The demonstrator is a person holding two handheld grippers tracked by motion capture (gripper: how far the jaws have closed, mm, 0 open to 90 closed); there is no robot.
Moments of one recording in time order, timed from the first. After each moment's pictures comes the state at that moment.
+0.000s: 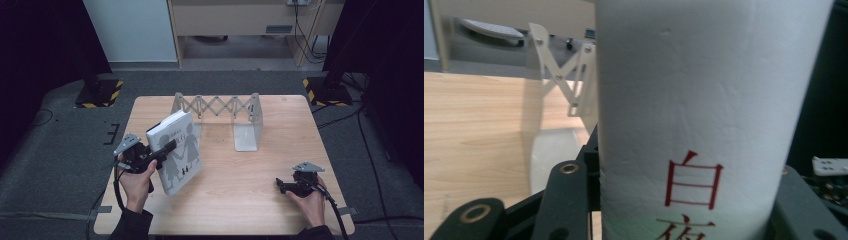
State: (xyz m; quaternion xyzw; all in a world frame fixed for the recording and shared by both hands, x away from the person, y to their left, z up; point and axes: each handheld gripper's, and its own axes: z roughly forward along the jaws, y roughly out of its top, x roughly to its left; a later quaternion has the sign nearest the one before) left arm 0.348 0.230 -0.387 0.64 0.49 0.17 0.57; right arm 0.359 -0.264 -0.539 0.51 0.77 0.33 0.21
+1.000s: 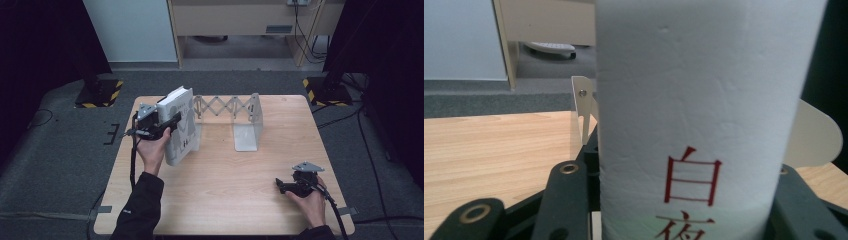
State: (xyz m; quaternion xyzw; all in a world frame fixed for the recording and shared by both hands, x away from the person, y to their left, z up) left arm 0.429 0.199 -0.370 0.64 0.51 0.25 0.51; right arm 0.359 -0.264 -0.539 0.51 0.77 0.33 0.21
